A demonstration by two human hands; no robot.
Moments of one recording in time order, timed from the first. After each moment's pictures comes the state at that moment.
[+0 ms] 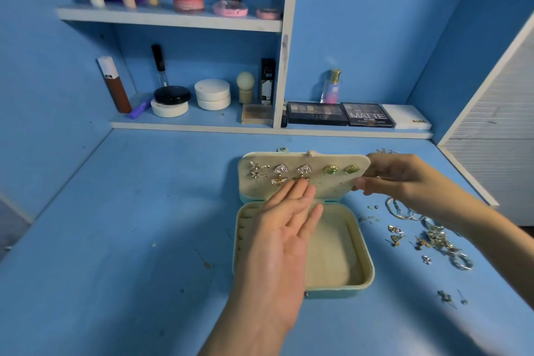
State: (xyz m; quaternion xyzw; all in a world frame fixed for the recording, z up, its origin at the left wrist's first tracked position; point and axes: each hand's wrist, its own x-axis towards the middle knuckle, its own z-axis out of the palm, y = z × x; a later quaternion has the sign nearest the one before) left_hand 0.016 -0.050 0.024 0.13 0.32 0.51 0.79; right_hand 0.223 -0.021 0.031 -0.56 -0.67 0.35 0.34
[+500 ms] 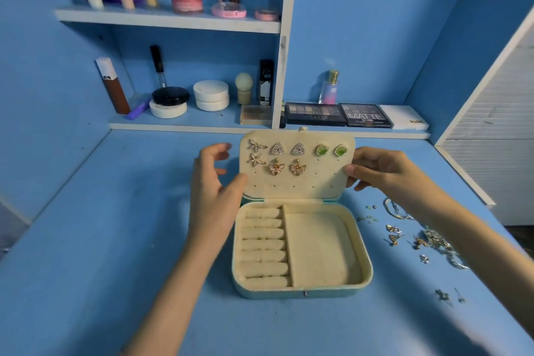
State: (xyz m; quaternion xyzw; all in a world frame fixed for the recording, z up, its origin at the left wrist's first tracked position) left_hand -0.032 0.026 -0.011 0.58 0.49 0.53 0.38; right_hand 0.215 -0.005 0.018 -0.60 -0.60 0.35 0.40
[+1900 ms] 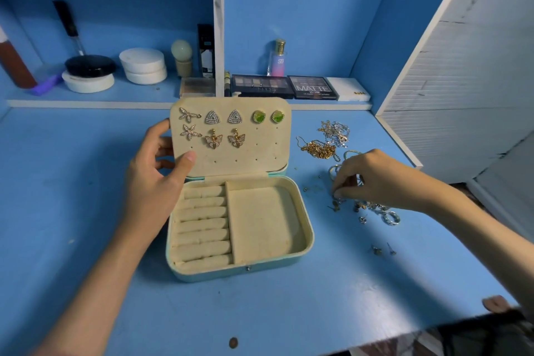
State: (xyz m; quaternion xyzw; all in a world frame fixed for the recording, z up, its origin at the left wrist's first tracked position) left_hand -0.032 0.042 -0.041 0.65 0.43 0.52 0.35; right_hand 0.265 -0.050 0.015 -0.68 -0.72 0.16 0.05
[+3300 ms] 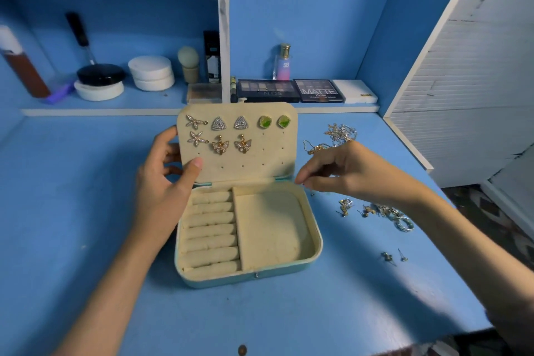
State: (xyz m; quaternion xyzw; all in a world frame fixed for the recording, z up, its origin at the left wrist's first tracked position) left_hand -0.032 0.042 -0.041 0.66 0.43 0.52 0.34; right_hand 0.222 -0.036 0.024 -0.59 -0.69 0.33 0.26
